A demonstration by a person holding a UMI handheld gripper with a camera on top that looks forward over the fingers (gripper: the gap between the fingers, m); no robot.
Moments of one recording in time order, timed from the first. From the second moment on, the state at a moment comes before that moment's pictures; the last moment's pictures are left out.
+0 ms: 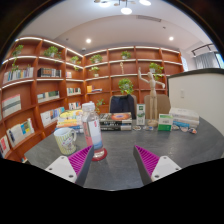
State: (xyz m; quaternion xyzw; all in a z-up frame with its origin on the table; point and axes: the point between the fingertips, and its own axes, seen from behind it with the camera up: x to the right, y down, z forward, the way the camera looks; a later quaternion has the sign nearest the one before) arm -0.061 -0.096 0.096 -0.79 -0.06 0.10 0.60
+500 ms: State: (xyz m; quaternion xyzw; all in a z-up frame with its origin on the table) arm 0.023 -0.140 0.126 -0.78 0.01 0.01 0.62
